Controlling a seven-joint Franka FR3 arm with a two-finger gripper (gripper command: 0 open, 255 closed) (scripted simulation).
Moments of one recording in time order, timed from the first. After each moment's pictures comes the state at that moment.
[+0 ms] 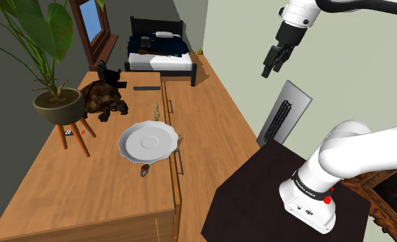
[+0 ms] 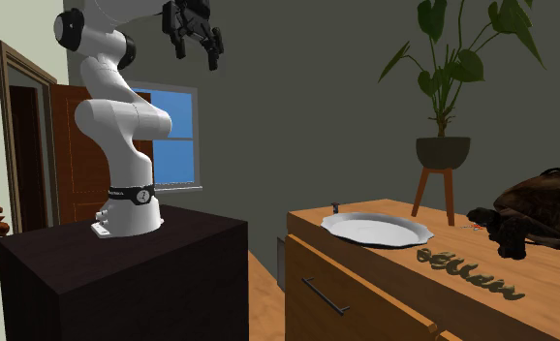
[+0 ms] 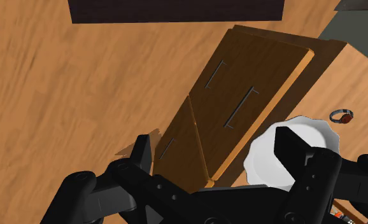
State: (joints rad) arm -0.01 -0.82 0.00 -2.36 0.03 1.61 -0.04
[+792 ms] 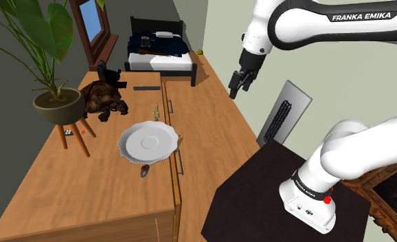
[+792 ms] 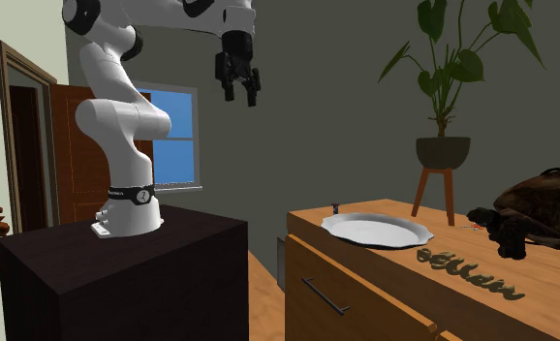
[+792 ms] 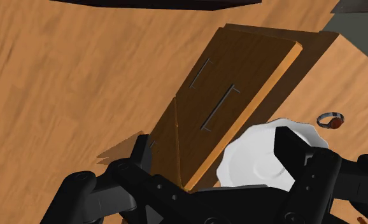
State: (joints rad) arm 0.05 -0.64 0.16 -2.44 0.11 1.87 0.08
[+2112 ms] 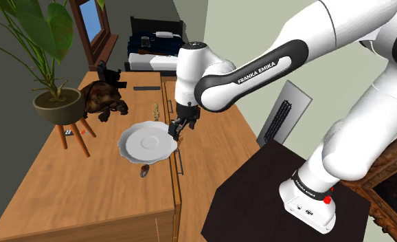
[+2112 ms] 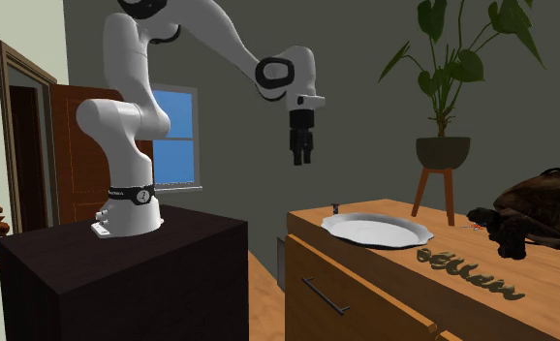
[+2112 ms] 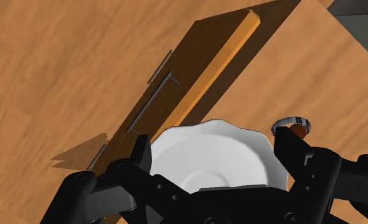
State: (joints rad) arm 0.12 0.01 0.45 -2.26 0.00 2.30 0.42
